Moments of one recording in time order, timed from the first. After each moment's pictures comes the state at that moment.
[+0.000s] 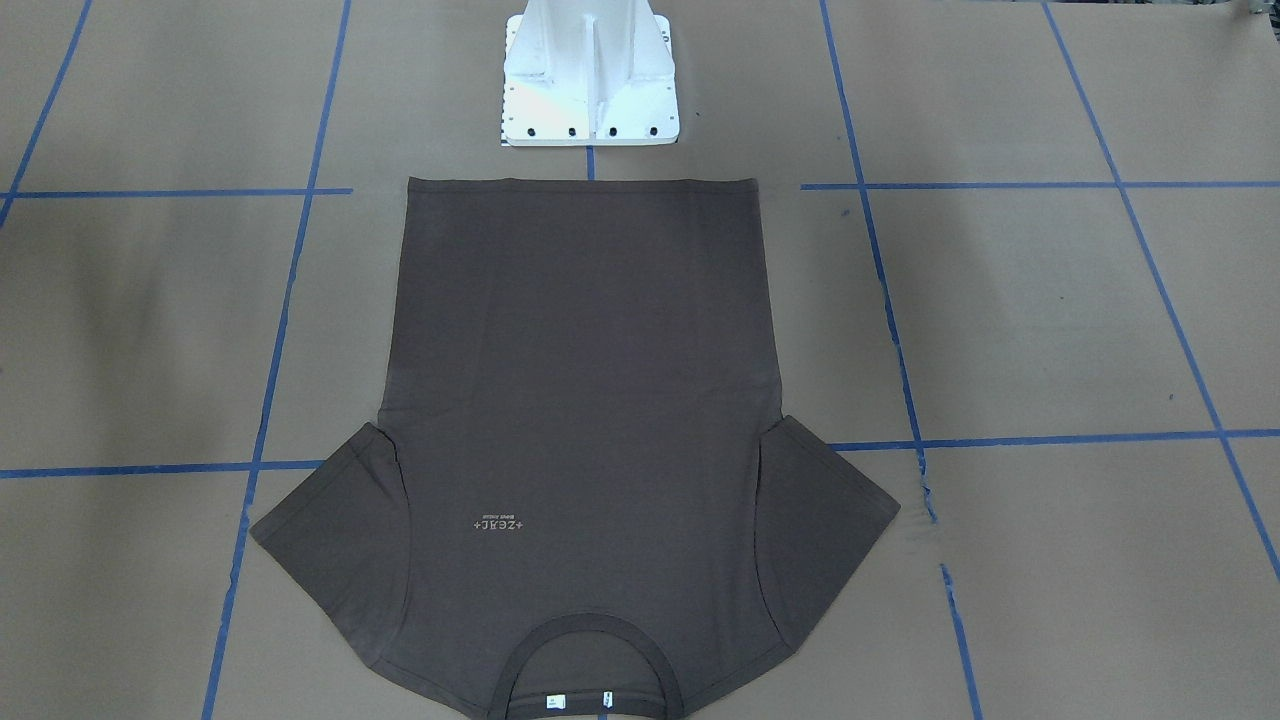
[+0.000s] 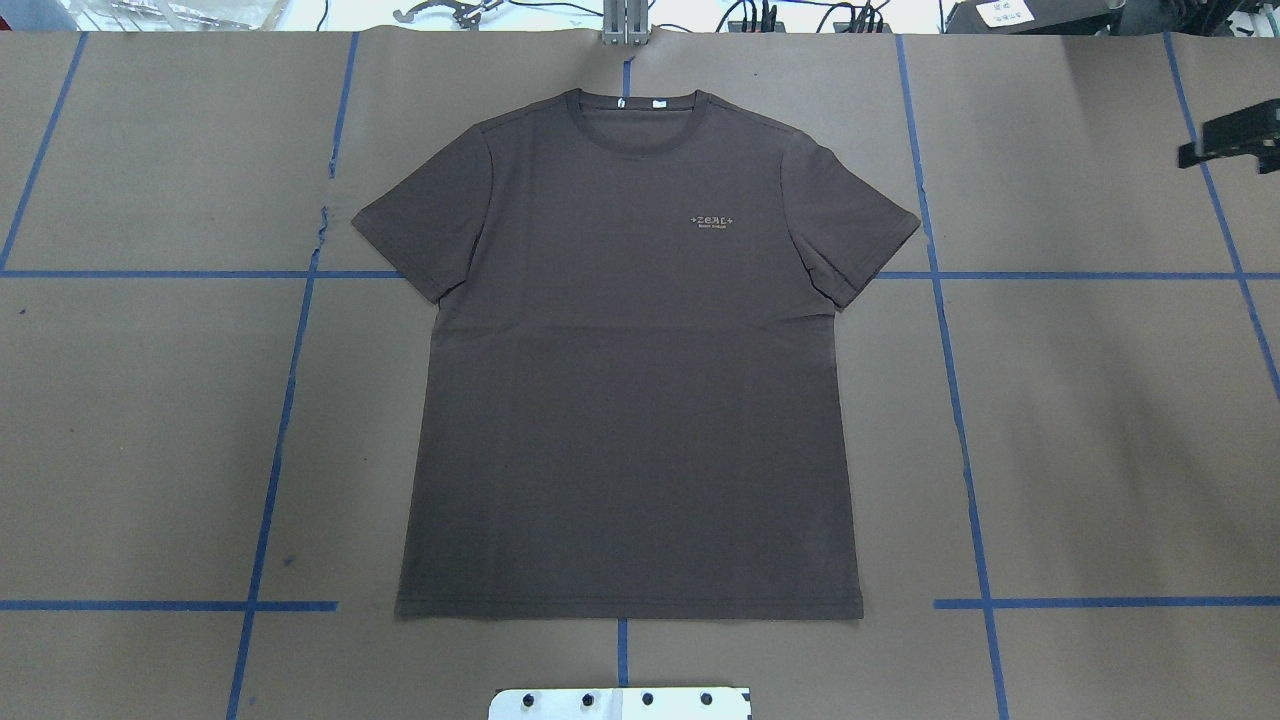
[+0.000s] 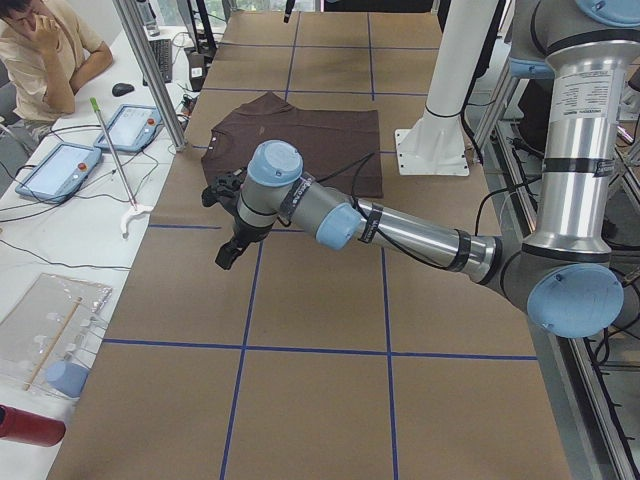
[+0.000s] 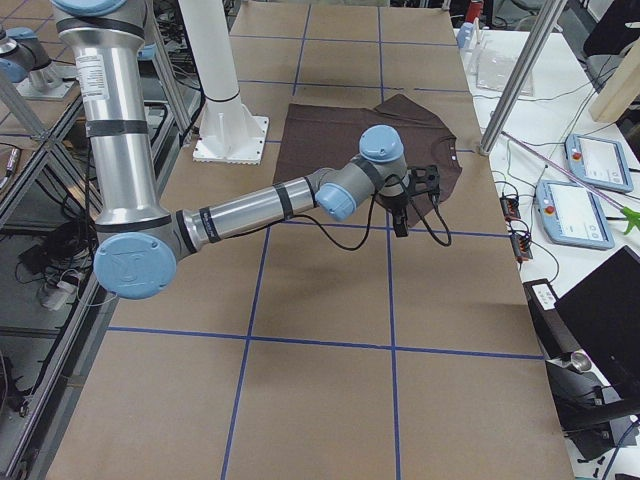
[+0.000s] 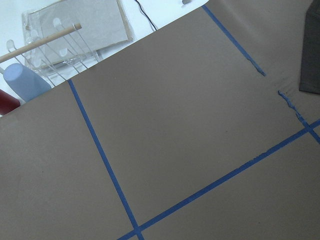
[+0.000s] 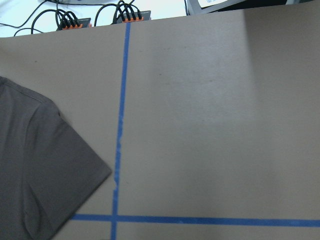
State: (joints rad) left arm -1.54 -1.59 -1.84 -1.88 -2.33 0.10; right arm 1.22 -1.42 1.77 -1.10 2.20 0.84
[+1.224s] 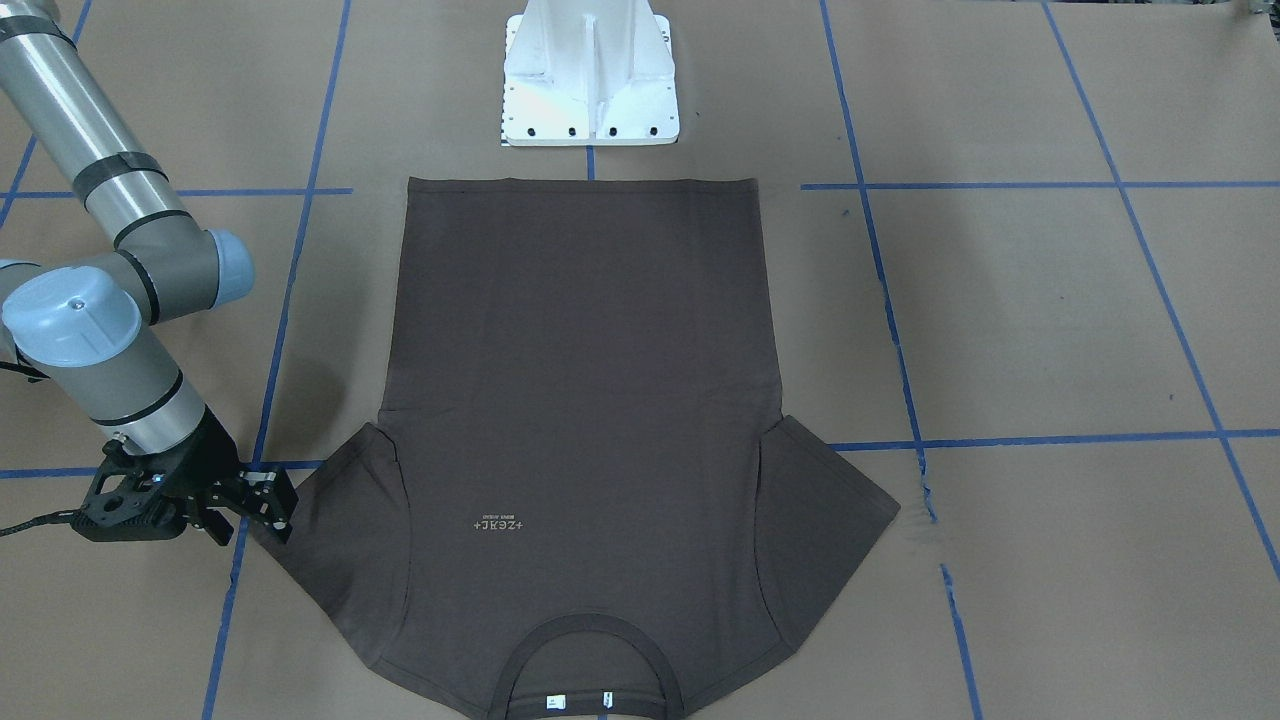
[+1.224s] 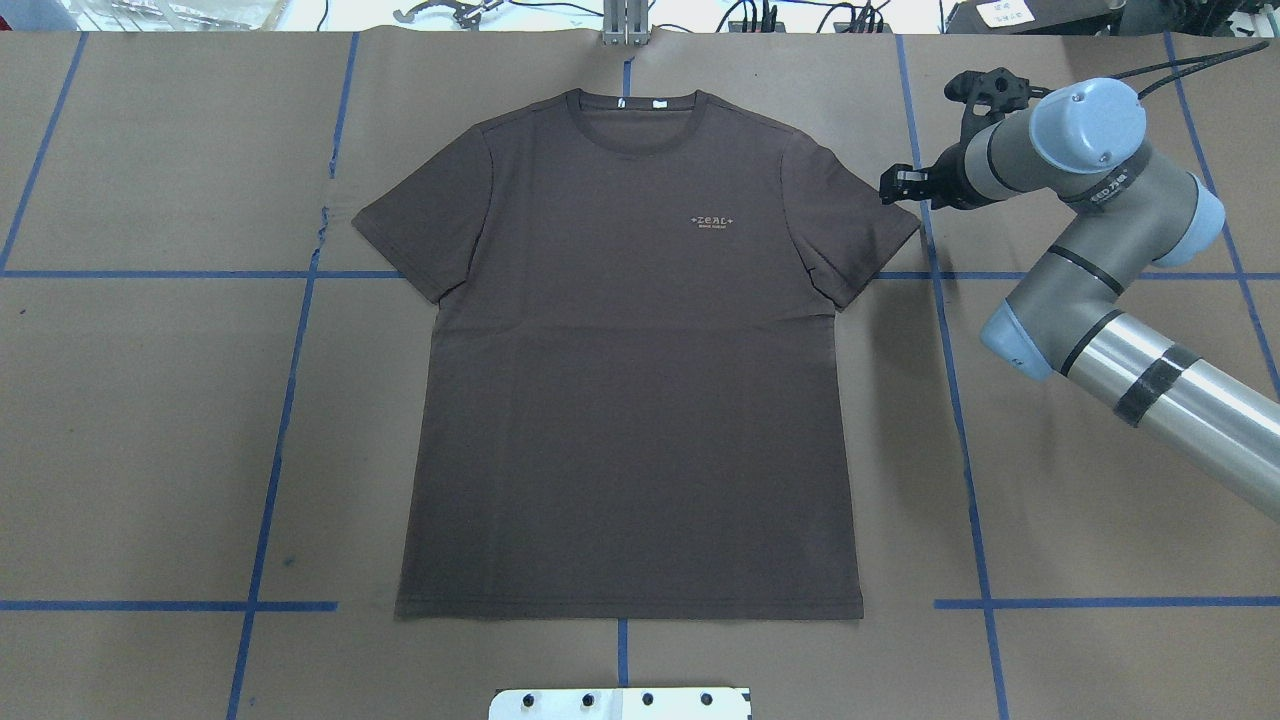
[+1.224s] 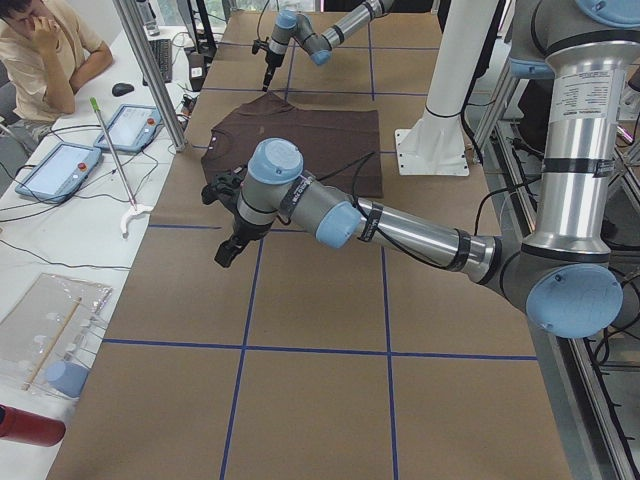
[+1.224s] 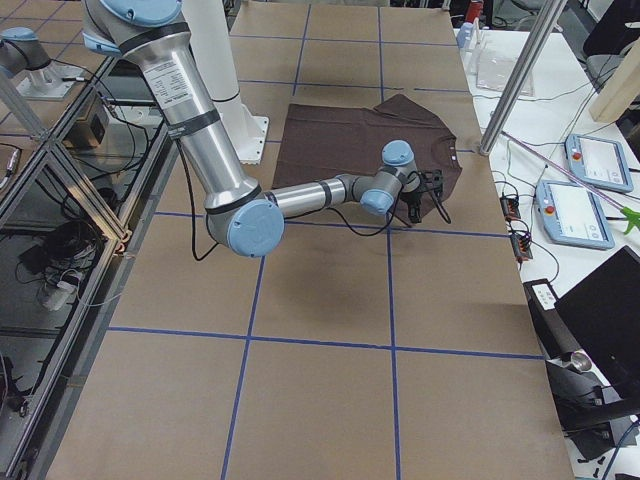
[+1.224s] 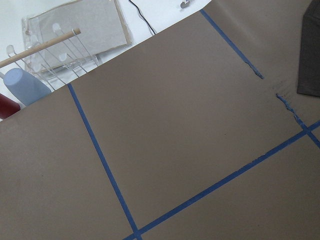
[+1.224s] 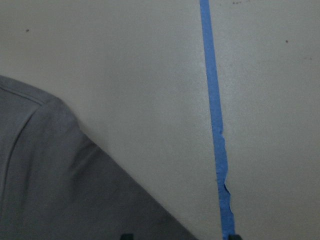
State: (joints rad) left arm -1.54 -1.60 -1.84 -1.88 -2.33 0.09; right arm 0.90 -1.10 1.24 -0.81 1.90 1.06
